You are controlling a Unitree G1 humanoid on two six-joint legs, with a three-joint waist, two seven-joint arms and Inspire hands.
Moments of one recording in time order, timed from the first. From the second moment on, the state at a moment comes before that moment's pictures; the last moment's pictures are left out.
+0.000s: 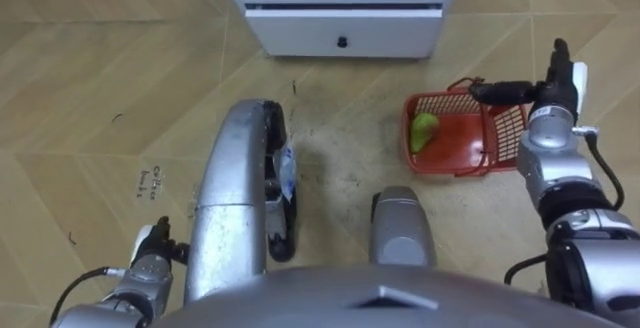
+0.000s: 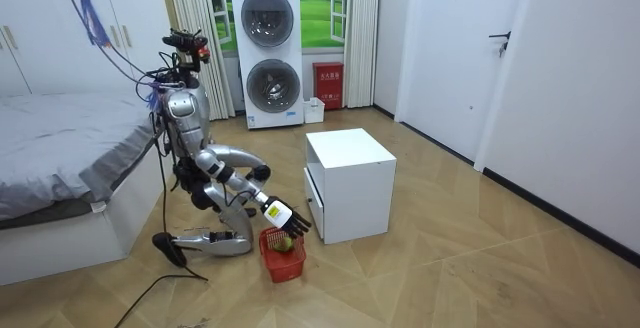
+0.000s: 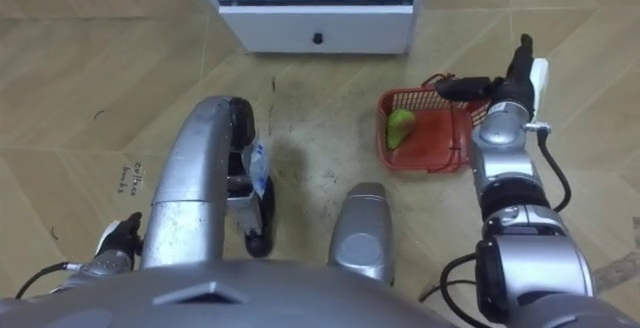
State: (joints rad) left arm -0.01 0.26 -0.21 1.35 -0.05 -0.10 0.17; right arm -0.25 -0.31 -0.03 0.93 0.04 -0.03 -0.34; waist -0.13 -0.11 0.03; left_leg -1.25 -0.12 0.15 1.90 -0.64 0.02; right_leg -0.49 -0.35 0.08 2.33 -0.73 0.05
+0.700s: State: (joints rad) left arm -0.02 0.26 -0.30 1.36 -0.10 -0.10 0.14; right arm -0.28 -0.31 0.04 1.08 0.12 -0.03 -0.26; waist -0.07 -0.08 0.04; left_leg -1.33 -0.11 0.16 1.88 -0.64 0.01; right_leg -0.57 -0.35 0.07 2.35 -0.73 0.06
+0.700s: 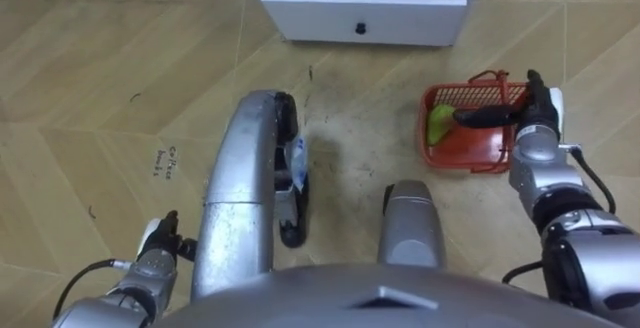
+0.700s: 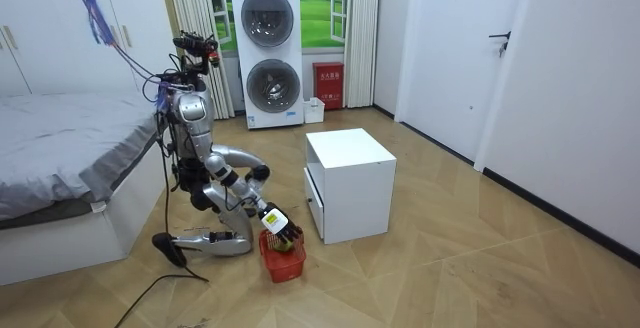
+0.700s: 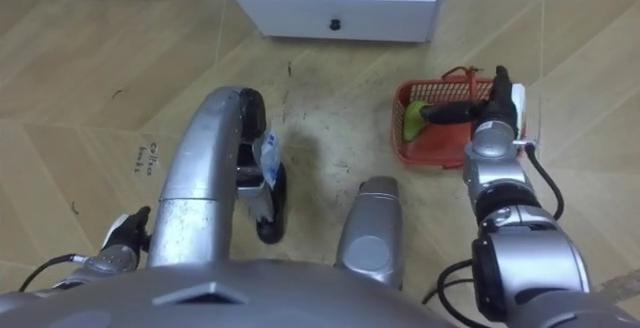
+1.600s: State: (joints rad) left arm -0.05 0.26 -0.30 1.34 -0.11 -0.07 0.08; right arm -0.27 -0.36 0.07 1.28 0.29 -0.01 -0.15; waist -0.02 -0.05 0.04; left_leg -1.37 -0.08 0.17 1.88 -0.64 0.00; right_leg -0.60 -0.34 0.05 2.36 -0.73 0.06
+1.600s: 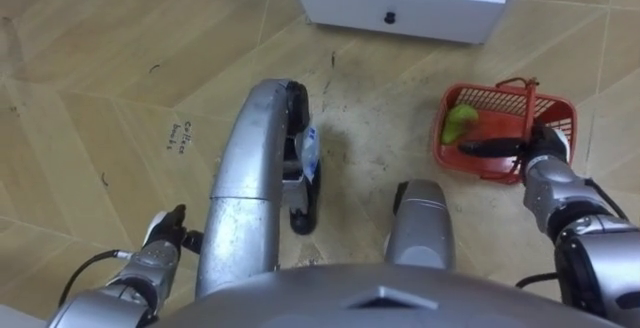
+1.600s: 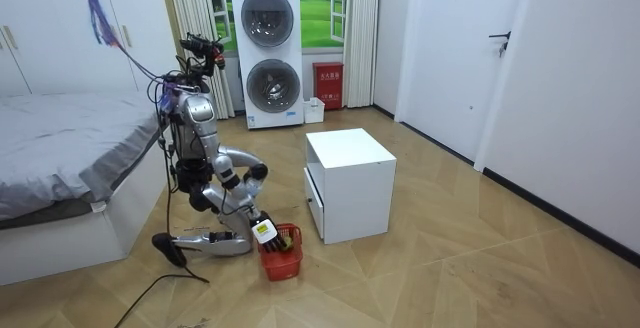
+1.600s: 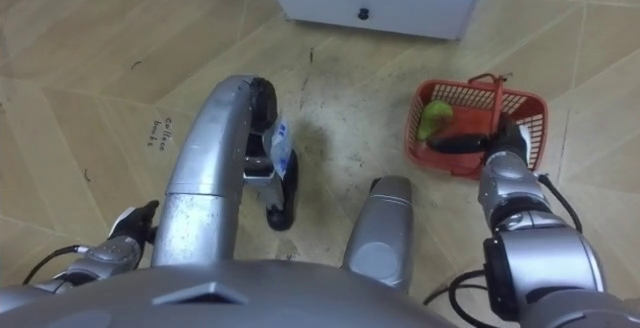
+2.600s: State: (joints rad) left arm -0.06 0.27 -0.28 1.31 -0.11 -0.06 0.04; right arm -0.29 -0.35 0.10 1.28 0.32 0.00 -0.11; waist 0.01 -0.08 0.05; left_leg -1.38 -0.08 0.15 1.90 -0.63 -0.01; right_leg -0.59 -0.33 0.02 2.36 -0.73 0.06
